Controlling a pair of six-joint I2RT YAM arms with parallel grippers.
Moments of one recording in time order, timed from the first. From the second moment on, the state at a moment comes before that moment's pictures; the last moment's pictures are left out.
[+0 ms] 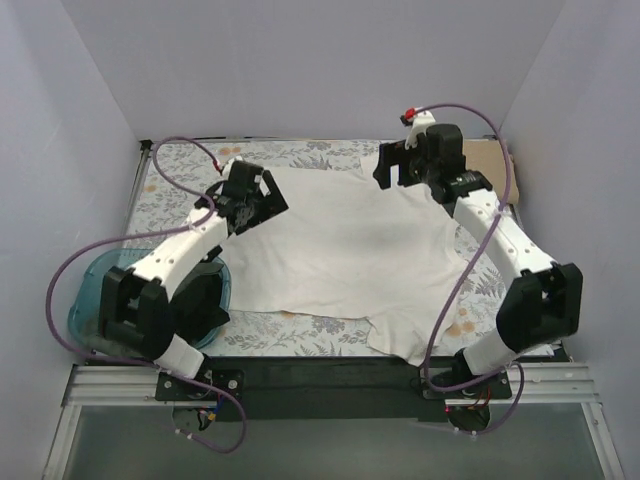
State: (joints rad) left arm -0.35 1.64 1.32 -0.51 -0.20 -0.73; right arm 0.29 1.64 1.47 -0.30 -0.18 0.03
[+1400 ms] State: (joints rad) left arm -0.70 1.38 0.70 -0.69 -0.46 -1.34; right arm 0.43 0.97 0.66 -0.25 -0.18 0.19
